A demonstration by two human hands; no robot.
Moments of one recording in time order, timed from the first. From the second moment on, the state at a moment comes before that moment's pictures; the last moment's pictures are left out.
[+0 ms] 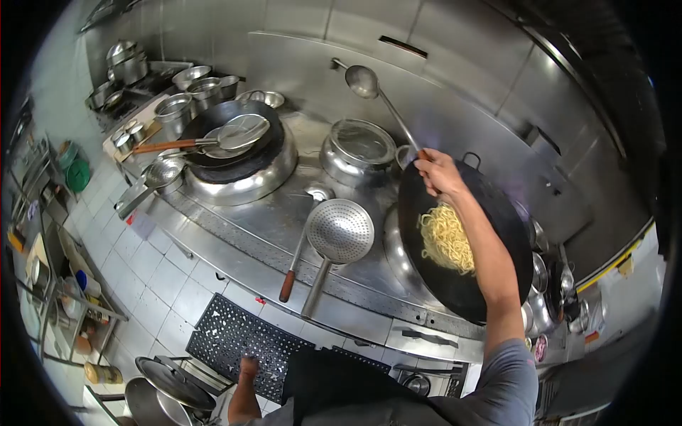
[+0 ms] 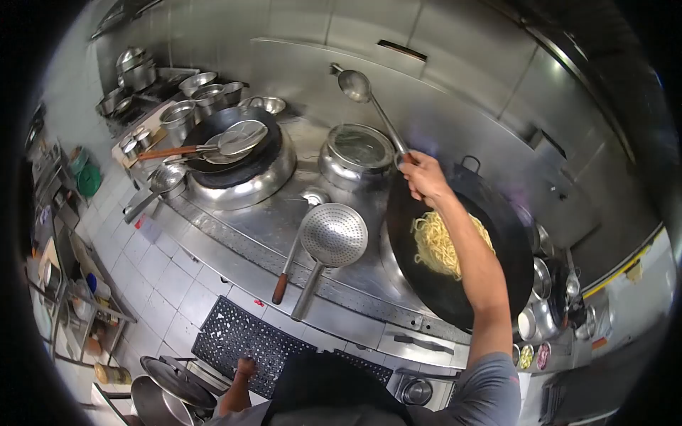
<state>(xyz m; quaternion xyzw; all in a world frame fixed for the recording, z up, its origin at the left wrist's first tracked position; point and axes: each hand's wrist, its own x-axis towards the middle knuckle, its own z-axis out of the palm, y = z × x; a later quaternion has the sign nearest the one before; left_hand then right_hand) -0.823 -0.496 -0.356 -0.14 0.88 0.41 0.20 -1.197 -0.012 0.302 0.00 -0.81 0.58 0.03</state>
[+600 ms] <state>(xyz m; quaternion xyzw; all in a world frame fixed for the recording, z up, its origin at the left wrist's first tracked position) -0.618 -0.465 -0.322 -0.57 0.54 0.56 0.27 -1.476 -0.090 0.220 -0.13 -0.79 0.59 0.09</state>
